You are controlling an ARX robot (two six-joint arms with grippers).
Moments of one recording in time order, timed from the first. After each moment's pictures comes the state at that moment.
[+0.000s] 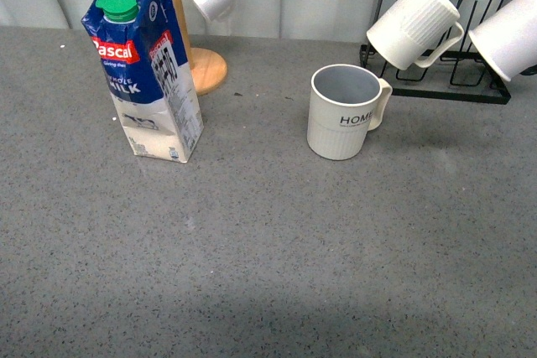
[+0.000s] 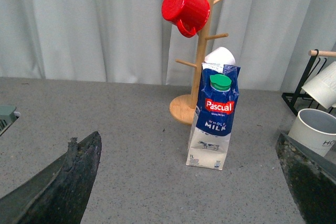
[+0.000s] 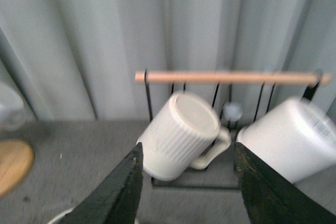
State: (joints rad) left arm 0.00 0.00 0.02 0.00 0.00 -0.01; right arm 0.20 1.80 0.74 0.97 0.19 0.08
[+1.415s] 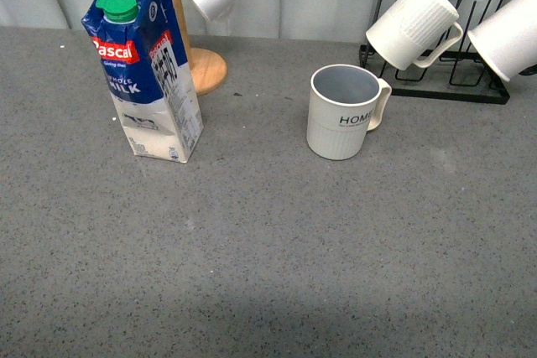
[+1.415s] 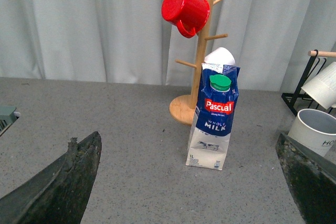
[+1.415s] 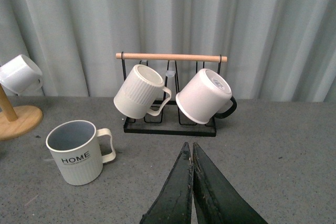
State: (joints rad) left arm 0.00 0.00 0.02 0.00 0.00 0.00; right arm 0.00 0.62 0.01 0.61 0.00 0.00
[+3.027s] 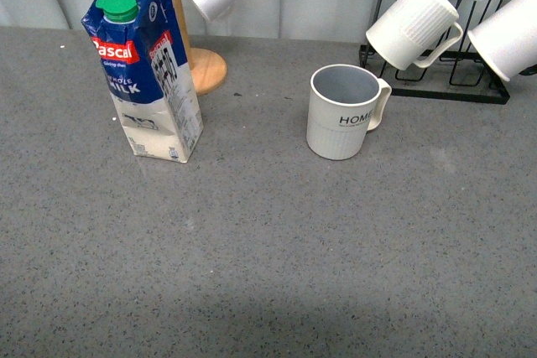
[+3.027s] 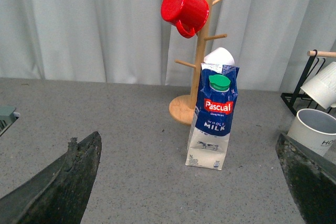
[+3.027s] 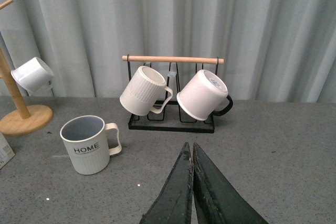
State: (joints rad) left arm 0.00 0.00 0.02 0.00 0.00 0.00; right arm 0.00 0.01 0.01 0.00 0.00 0.00
